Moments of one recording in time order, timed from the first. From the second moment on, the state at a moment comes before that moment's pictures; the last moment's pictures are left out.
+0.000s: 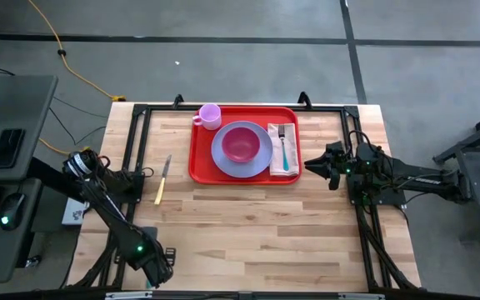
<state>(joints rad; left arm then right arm) -0.95 1.69 1.08 -0.91 0.27 -2.51 -0.25 0.28 0.17 -0.05 -0.16 0.55</state>
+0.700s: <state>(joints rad) -0.91 1.69 0.94 -0.72 0.36 -2.51 -0.25 0.28 0.17 -0.05 -0.16 0.58</state>
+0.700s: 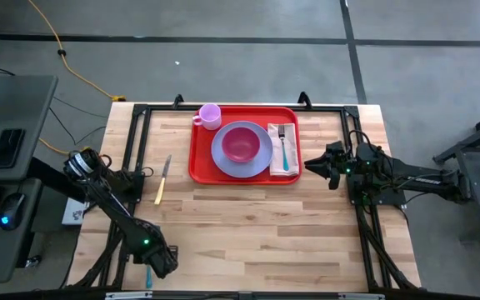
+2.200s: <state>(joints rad) -0.88 1.69 0.85 -0.60 0.30 -2.50 -0.25 0.28 0.17 -0.05 -0.16 0.57</state>
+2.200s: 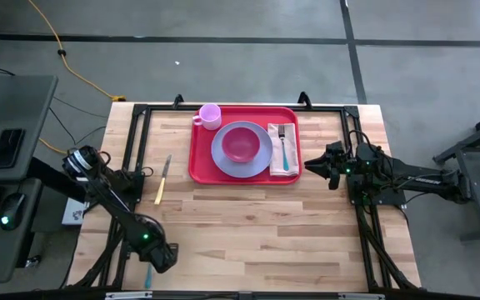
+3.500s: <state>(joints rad) -0.60 1.69 1.07 -0.64 -0.01 -2.19 -0.25 0.28 0.16 -0.05 -0.18 0.57</state>
